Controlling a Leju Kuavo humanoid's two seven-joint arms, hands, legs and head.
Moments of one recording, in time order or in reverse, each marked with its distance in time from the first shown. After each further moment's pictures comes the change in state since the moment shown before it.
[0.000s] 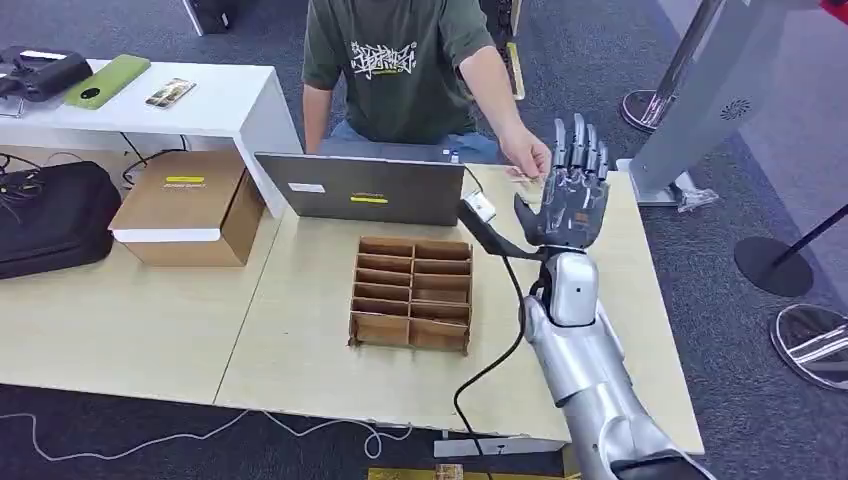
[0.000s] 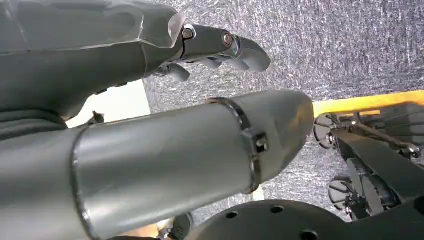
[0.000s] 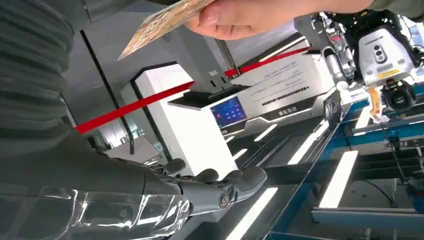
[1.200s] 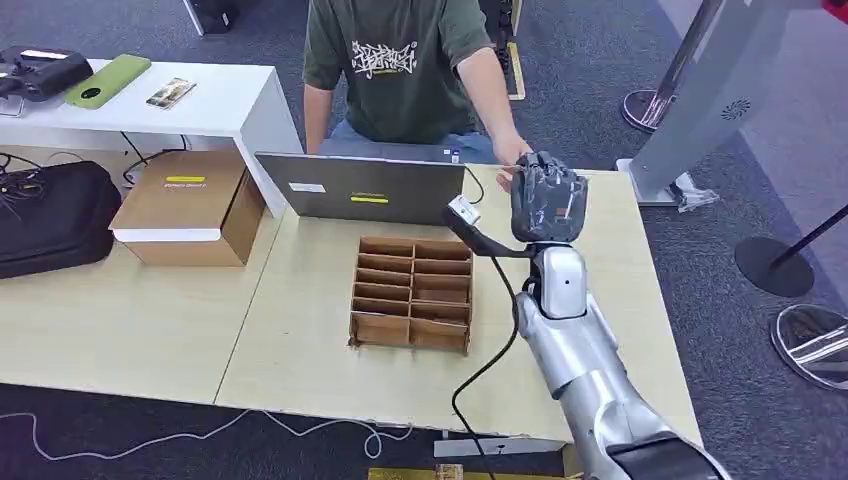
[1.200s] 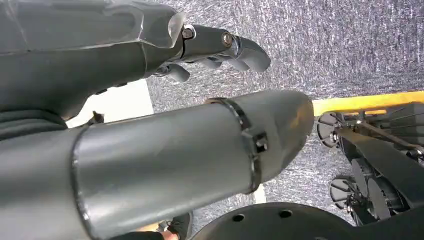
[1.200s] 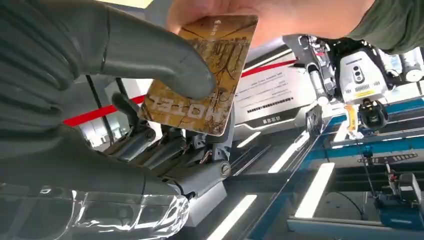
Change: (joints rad) left arm 0.013 0.002 0.000 0.000 0.029 -0.015 0.000; right arm -0.054 -0.003 0.031 0.112 0.000 -0.001 -0.035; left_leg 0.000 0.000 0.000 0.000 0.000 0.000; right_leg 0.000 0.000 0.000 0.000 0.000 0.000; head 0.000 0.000
